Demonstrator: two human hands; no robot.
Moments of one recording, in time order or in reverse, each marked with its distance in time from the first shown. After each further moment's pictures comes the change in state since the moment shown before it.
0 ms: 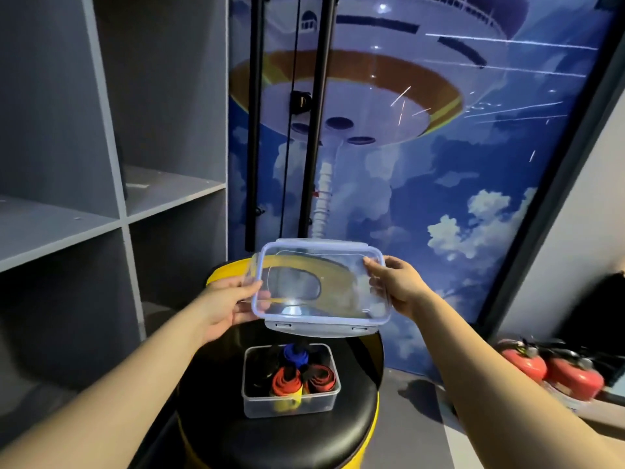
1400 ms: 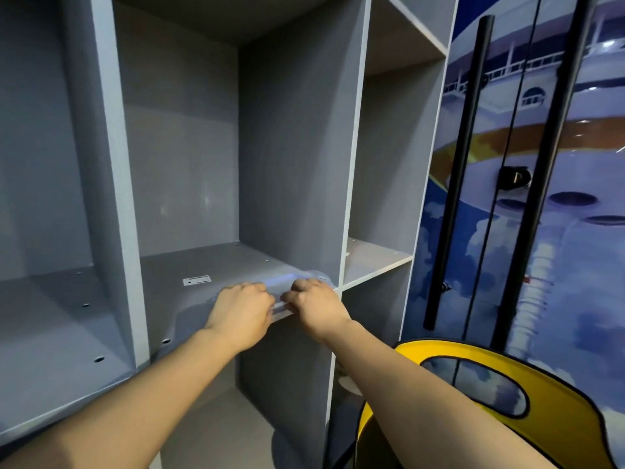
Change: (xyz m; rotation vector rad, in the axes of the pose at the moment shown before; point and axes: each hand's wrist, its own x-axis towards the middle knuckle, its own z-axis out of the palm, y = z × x) left_hand -0.132 0.138 -0.241 2.054 0.849 0.251; right_hand -0.012 -0.054 0.481 -1.101 -0.501 -1.316
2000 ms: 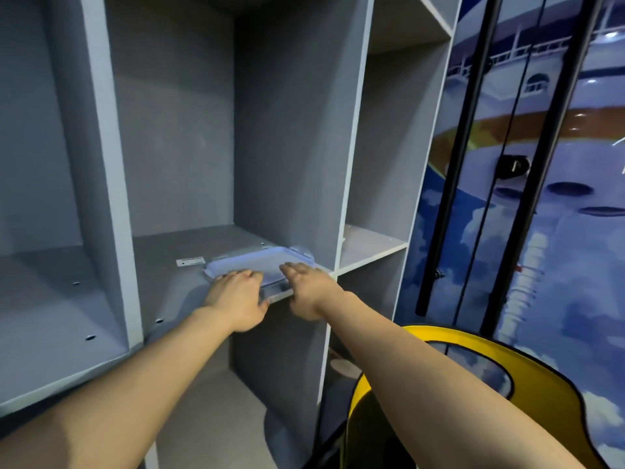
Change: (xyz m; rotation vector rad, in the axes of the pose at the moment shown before) left_hand 0.005 -0.003 0.021 -0.221 -0.178 -0.118; right_hand 0.001 -0.008 -0.030 0.063 -0.381 0.156
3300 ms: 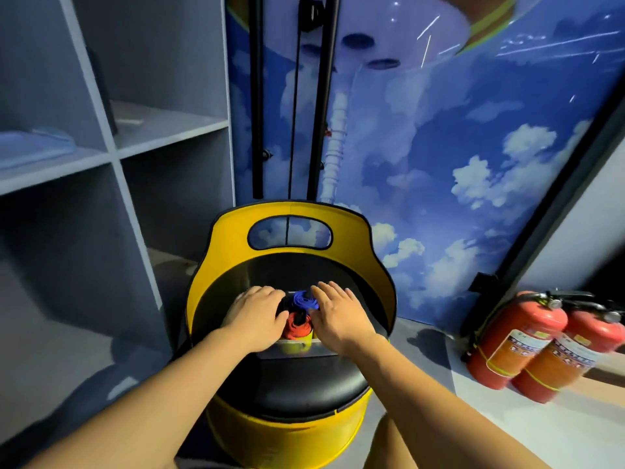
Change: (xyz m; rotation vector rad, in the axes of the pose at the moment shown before) left_hand -0.128 0.335 0.177 -0.317 -0.303 0.570; right_hand -0.380 0.168 0.197 0.109 0.005 0.699
